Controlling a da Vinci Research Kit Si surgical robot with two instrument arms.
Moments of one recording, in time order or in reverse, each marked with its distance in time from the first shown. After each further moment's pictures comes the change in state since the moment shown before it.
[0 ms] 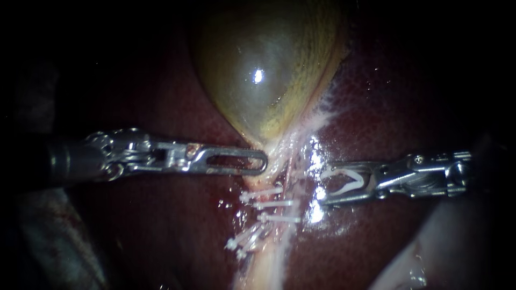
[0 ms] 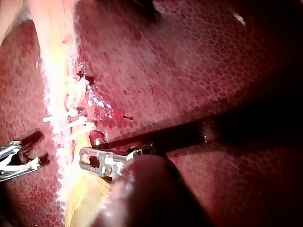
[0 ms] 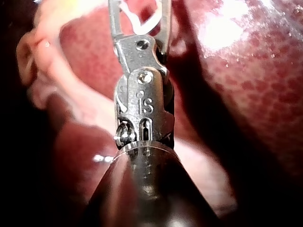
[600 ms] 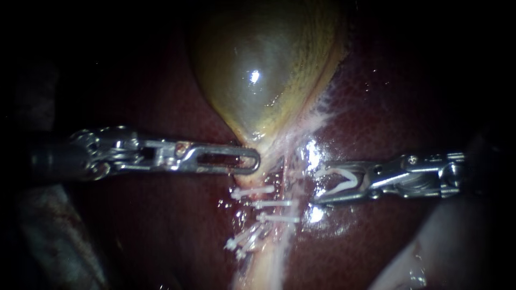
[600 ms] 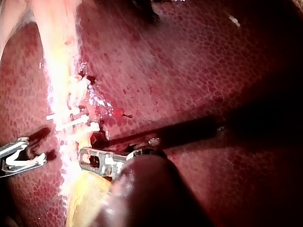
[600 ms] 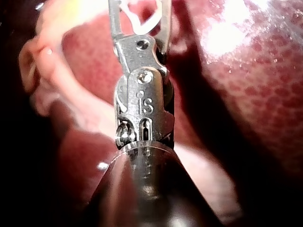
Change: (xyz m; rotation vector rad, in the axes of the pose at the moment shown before) right arm 0.000 0.000 0.002 -0.009 0.008 0.055; left arm 0.000 0.002 -0.004 -0.012 -0.015 -0.008
